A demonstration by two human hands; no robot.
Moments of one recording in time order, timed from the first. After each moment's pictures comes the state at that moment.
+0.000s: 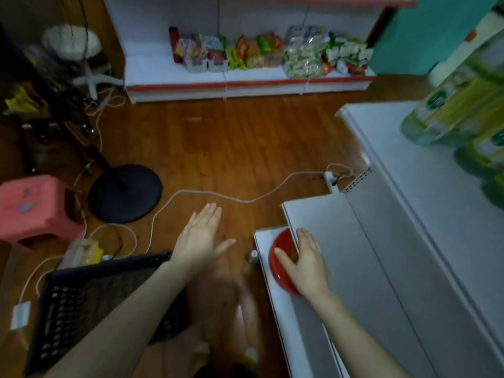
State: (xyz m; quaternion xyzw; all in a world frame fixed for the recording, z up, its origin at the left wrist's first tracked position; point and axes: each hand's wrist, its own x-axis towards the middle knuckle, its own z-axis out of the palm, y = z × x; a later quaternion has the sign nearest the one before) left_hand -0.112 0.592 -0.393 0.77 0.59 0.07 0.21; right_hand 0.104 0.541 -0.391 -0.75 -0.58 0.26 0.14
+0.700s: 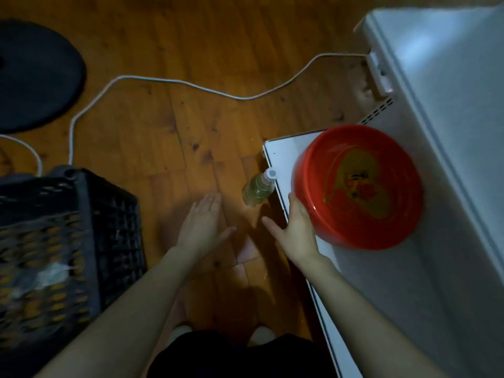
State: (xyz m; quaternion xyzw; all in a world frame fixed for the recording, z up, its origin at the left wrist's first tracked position) left_hand -0.074 0.589 -0.919 0.75 0.59 -0.04 0.29; right_hand 0.109 0.556 -0.878 -0.76 -0.53 0.35 0.12
